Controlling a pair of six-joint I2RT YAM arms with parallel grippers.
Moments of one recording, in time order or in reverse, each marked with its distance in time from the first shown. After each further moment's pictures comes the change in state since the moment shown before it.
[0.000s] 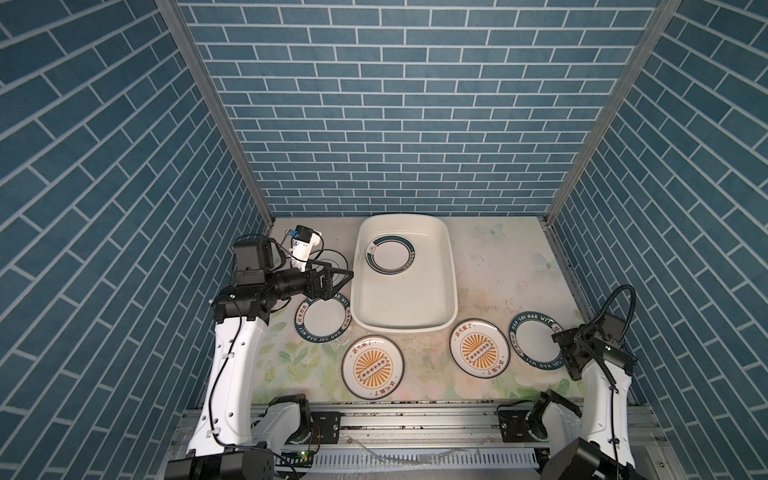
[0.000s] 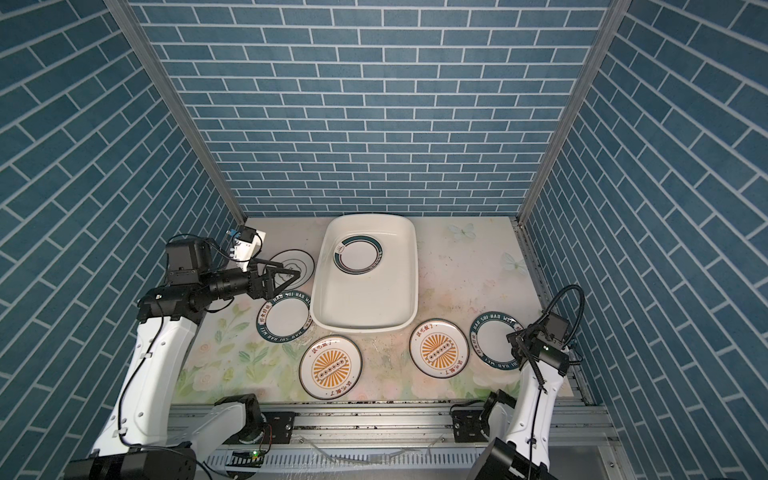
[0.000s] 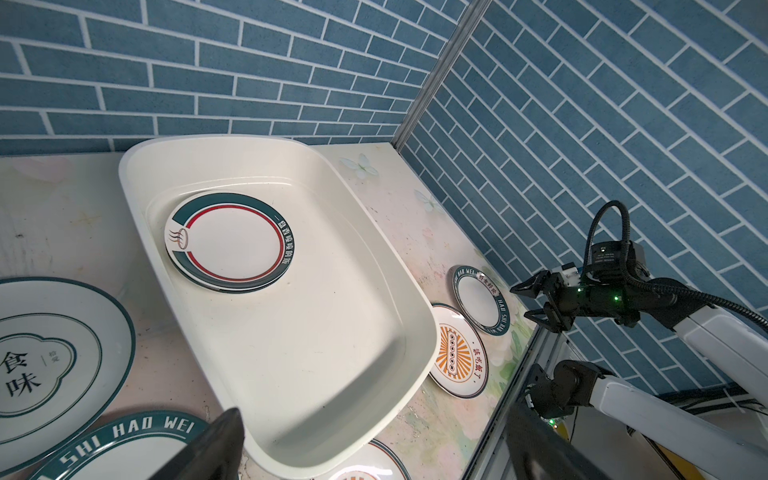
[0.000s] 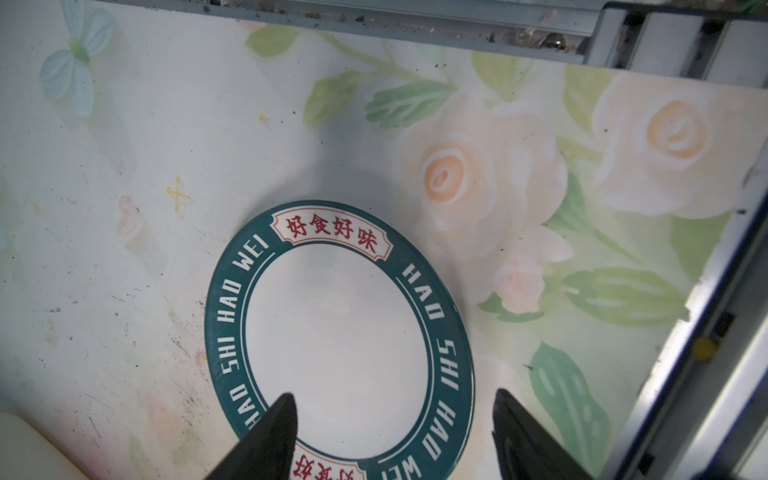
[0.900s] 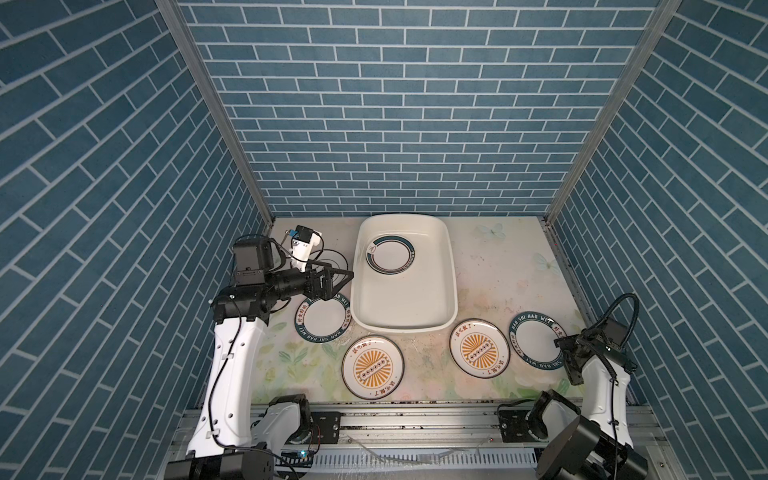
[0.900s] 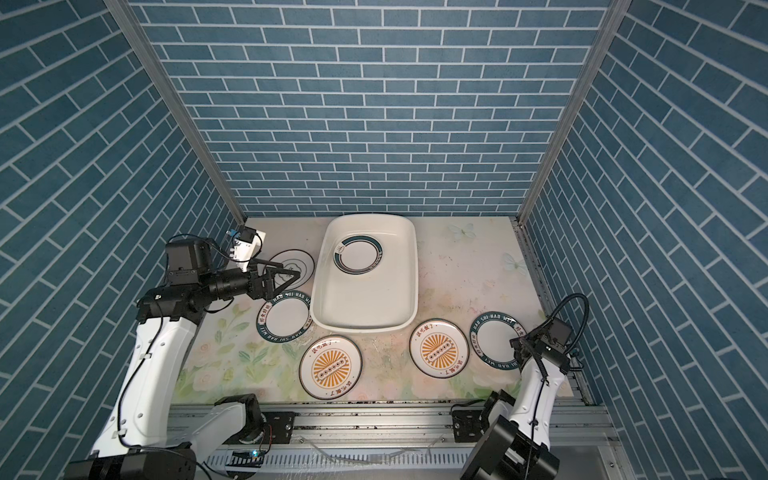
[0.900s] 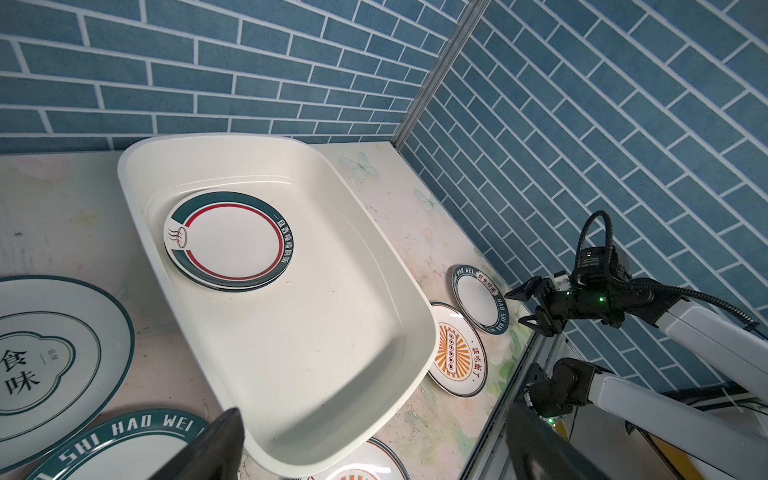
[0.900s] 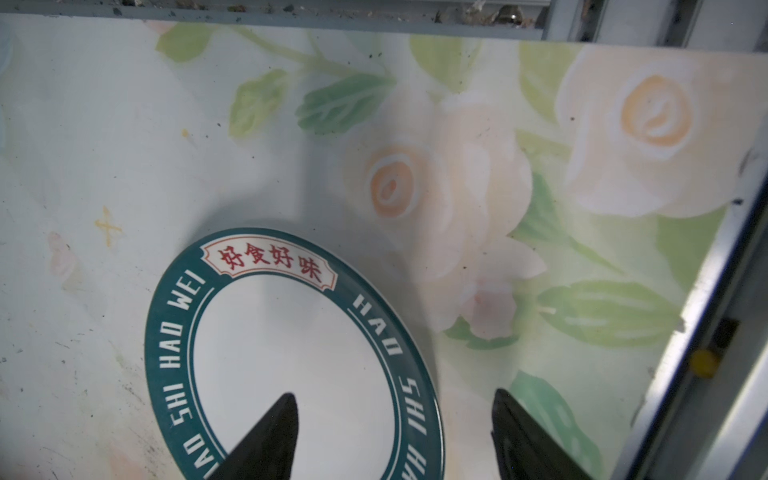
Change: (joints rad) left arm -0.002 -0.003 0.004 -0.010 -0.002 0.001; right arm -0.089 0.076 -0.072 0.095 -0.036 -0.007
